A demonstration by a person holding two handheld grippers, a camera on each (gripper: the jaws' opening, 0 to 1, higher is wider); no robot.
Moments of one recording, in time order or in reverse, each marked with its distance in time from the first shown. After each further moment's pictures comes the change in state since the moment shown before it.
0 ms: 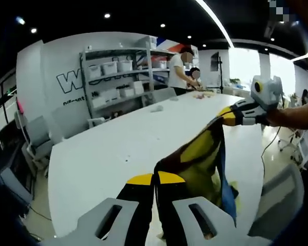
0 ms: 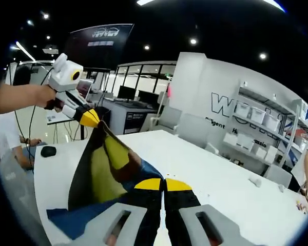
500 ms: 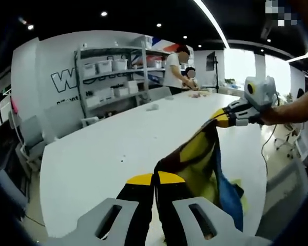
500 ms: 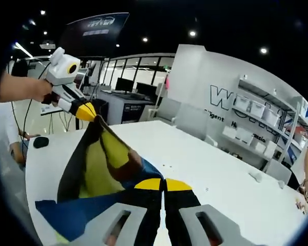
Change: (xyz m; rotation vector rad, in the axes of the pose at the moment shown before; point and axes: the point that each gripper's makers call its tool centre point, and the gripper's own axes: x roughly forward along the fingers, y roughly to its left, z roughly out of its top) left arm 0.038 0.008 -0.015 0.010 0.002 -0.054; right arm 0.031 -0.018 -0.038 -0.020 0.072 -0.006
